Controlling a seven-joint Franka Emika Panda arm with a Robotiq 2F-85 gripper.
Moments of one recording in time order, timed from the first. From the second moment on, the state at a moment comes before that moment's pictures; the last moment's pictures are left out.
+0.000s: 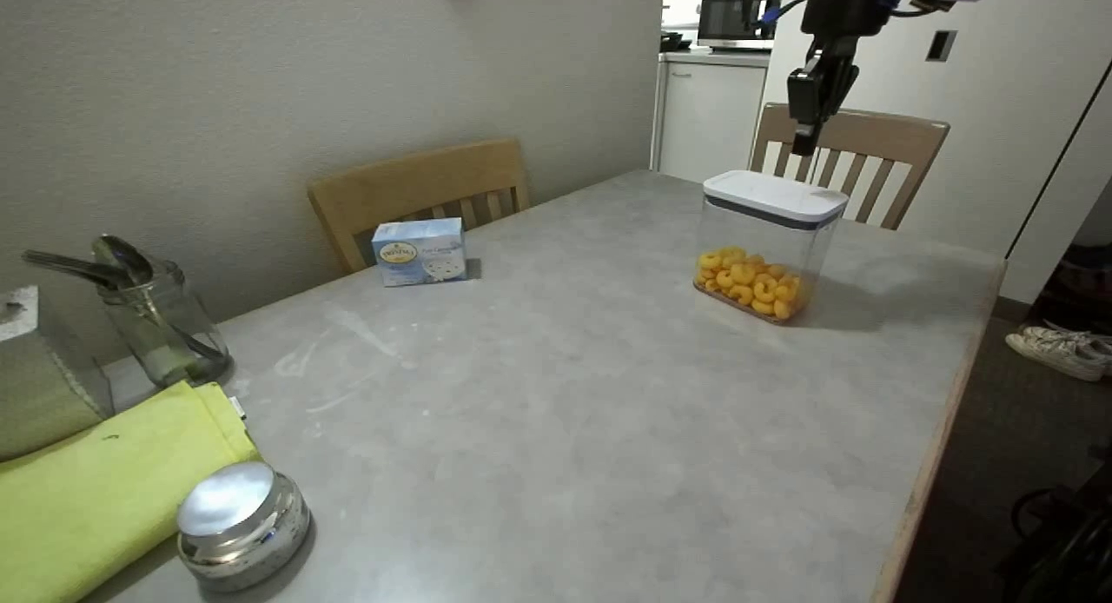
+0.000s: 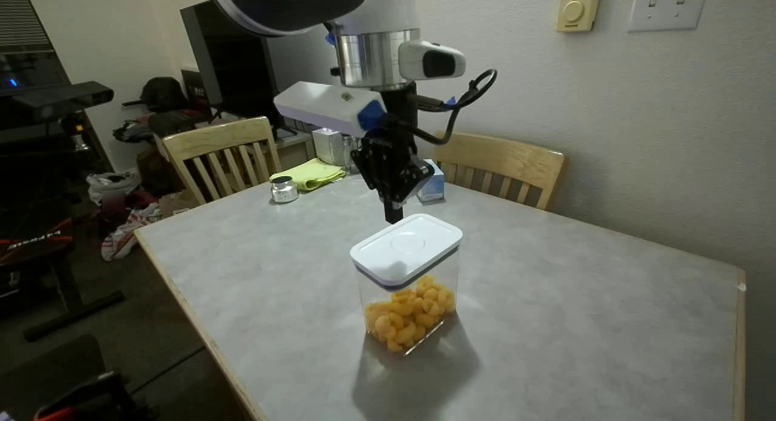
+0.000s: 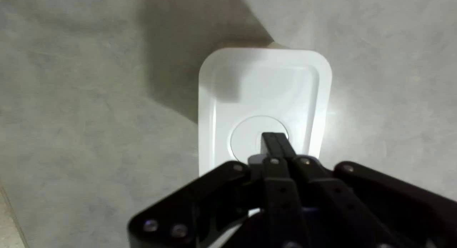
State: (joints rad) arm -0.14 0.13 -0.16 -2.12 0.06 2.30 -0.31
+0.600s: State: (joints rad) arm -0.15 0.30 -0.14 -2.00 0.05 2.37 -0.30
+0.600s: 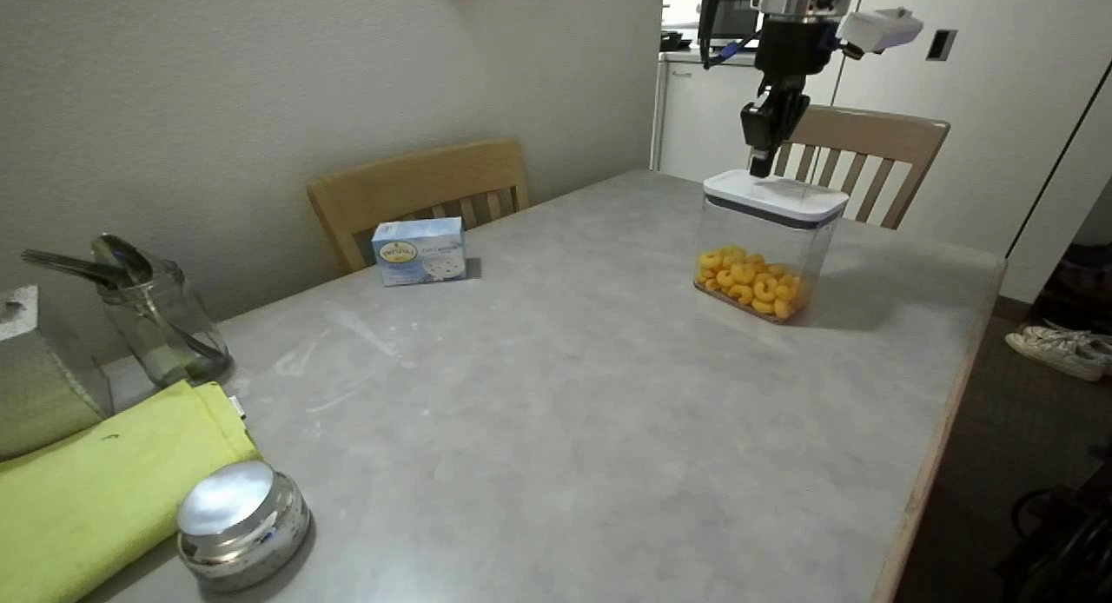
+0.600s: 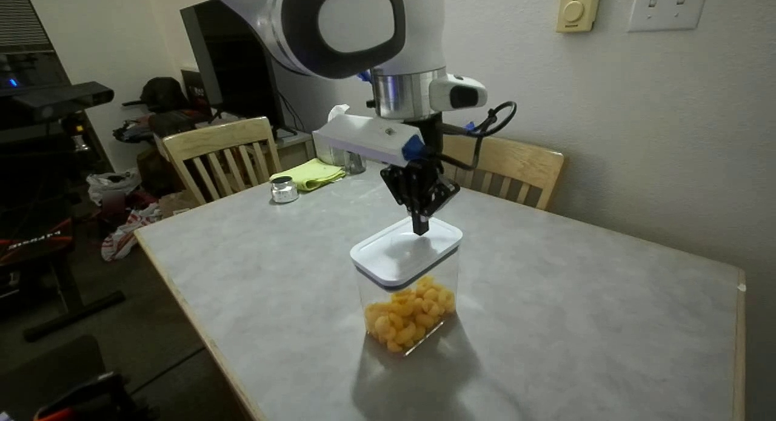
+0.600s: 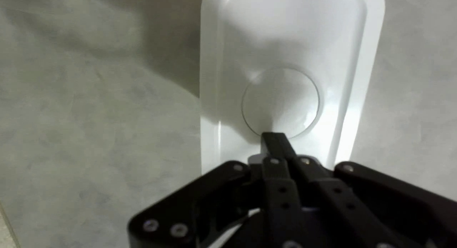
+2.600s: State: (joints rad) arm -0.15 0.31 -0.15 -1.94 0.04 2.11 0.03
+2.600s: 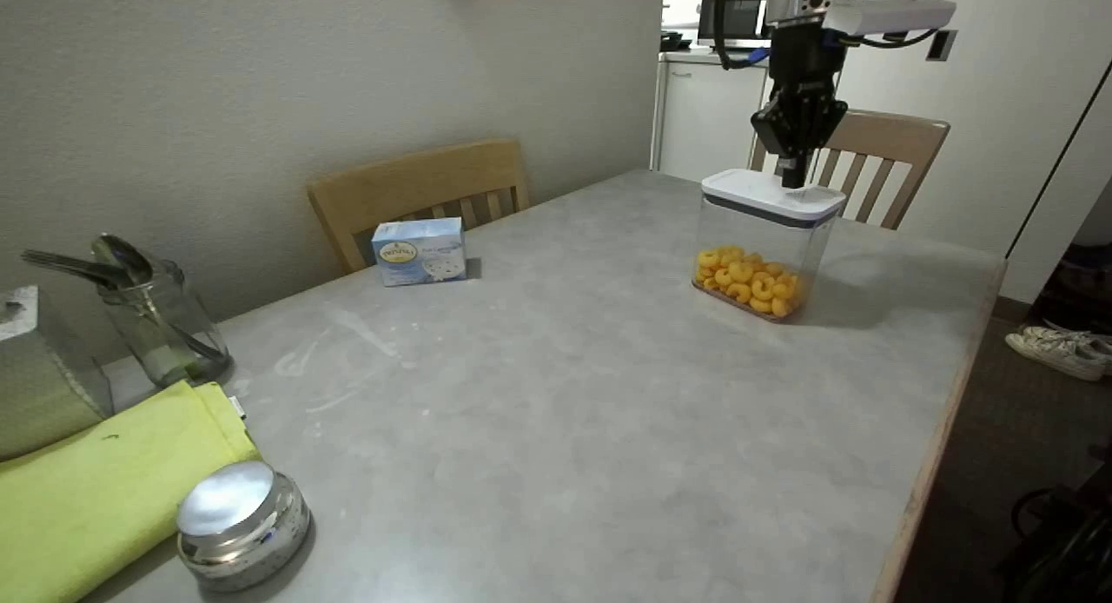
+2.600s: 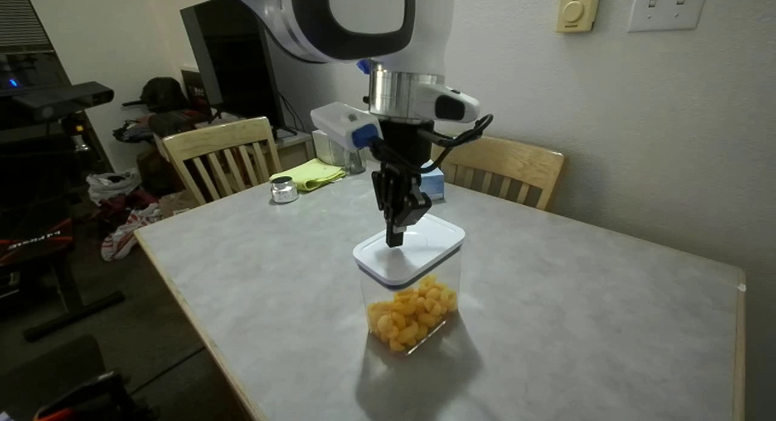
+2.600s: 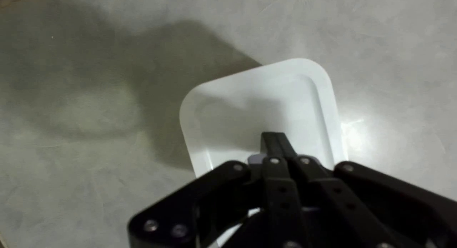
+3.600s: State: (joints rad) arm -0.15 0.33 -0.14 -1.91 0.07 2.15 -0.10
